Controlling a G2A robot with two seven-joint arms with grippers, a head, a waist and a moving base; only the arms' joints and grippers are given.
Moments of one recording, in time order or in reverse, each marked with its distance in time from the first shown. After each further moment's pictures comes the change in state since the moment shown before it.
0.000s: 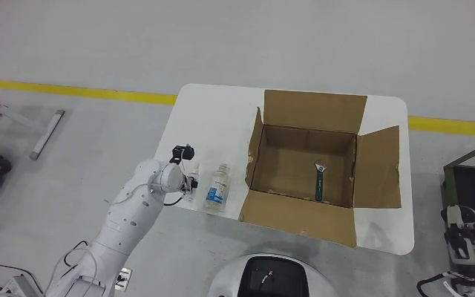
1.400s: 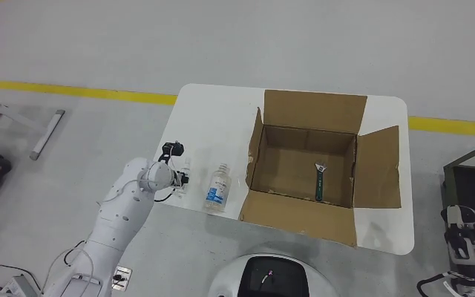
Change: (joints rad) left arm 0.021 0.013 -0.066 0.064 -0.013 -0.109 0.083; right arm 0.000 0.000 0.000 0.000 0.000 0.000 0.000
